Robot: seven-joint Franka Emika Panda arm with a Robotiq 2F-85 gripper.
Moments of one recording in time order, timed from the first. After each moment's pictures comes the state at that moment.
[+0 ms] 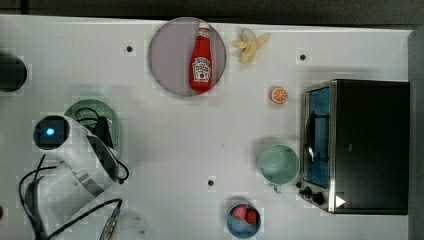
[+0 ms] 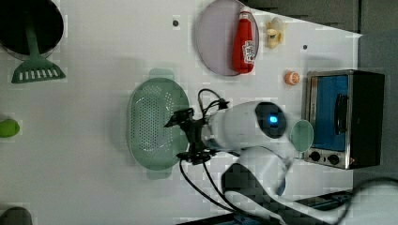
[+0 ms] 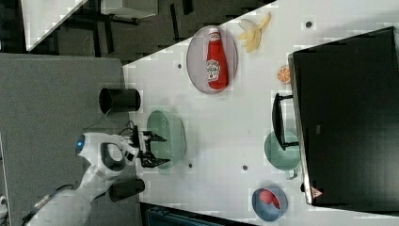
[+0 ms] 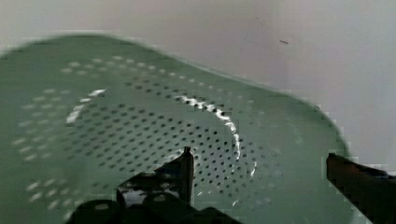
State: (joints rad) arm 0.02 0.49 0.60 -2.14 -0.13 0.85 1.18
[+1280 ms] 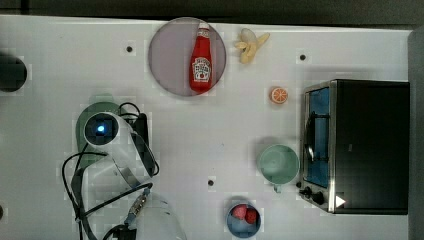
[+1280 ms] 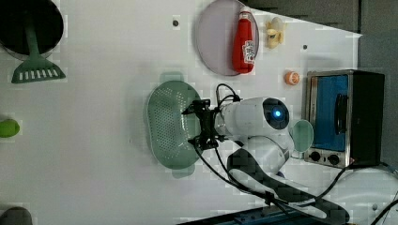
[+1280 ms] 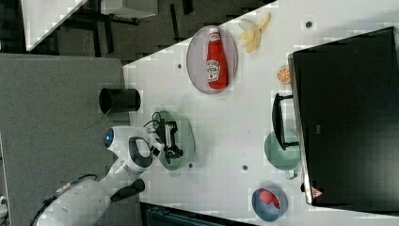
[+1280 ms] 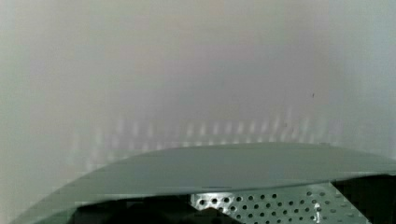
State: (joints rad) arm 0.06 0.53 0.40 -2.21 -0.16 1.02 1.23
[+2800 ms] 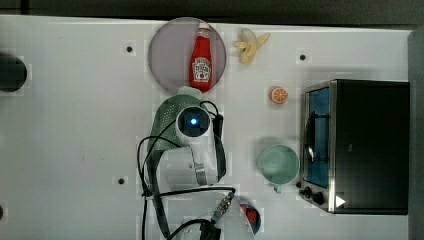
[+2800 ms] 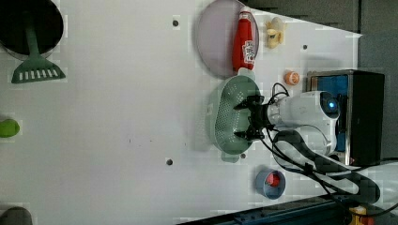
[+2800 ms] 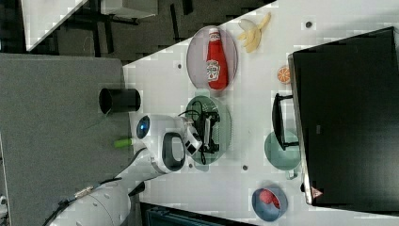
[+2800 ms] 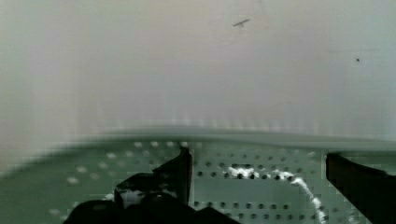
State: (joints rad) arm -0.14 0.45 0.23 -2.34 -0.15 1.04 1.10
